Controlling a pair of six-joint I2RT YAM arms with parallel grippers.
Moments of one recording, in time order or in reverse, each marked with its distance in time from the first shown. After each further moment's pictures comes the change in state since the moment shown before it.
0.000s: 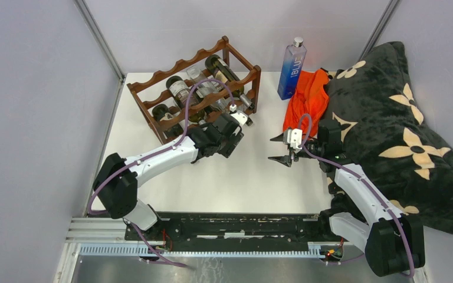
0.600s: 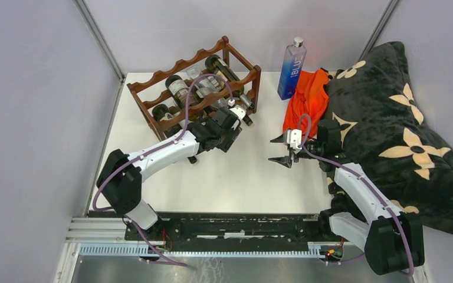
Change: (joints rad) left arm 0.056 0.050 0.058 -0.011 -0.005 0.039; right arm -0.004 0.013 0.000 -0.022 -0.011 -0.018
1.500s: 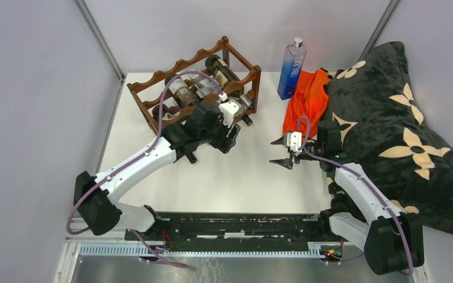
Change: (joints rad) left arm 0.025 -0.214 -0.020 -0.004 0.324 -0.004; right arm -0.007 0.000 0.001 -0.064 -0.008 -0.072
